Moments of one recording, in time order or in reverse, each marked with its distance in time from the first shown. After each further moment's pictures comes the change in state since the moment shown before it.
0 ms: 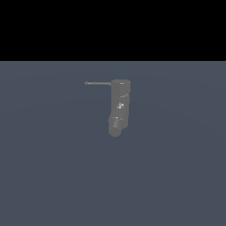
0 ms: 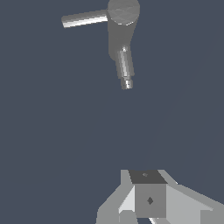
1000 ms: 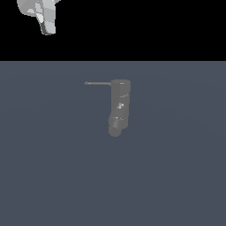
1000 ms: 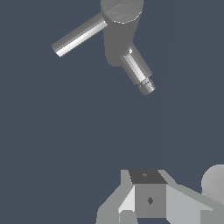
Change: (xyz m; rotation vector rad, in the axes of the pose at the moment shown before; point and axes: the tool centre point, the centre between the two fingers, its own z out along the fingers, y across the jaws) arm 0.066 -0.086 0.062 0.016 -0.001 0.415
